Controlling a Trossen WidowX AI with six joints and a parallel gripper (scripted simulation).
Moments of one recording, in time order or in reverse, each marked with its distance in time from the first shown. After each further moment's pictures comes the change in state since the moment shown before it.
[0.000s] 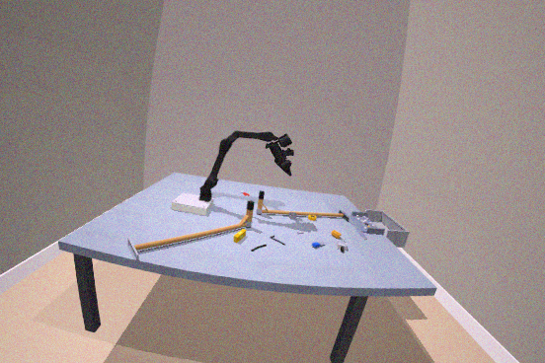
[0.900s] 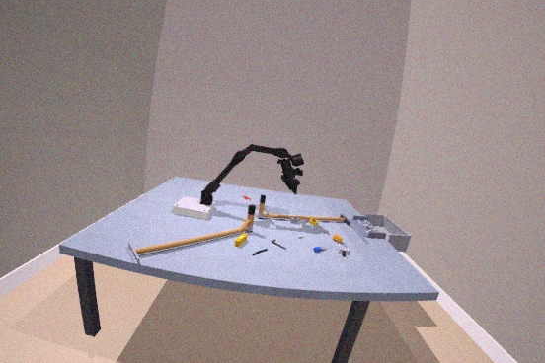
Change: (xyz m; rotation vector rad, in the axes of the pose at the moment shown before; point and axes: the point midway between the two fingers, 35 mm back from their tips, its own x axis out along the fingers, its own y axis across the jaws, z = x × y) arm 0.094 0.014 -0.013 -0.040 0.218 0.033
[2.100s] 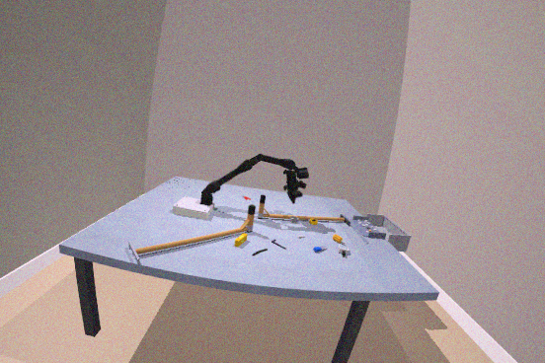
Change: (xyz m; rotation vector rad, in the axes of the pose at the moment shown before) arm 0.079 0.011 -0.009 -0.018 0.161 -0.002
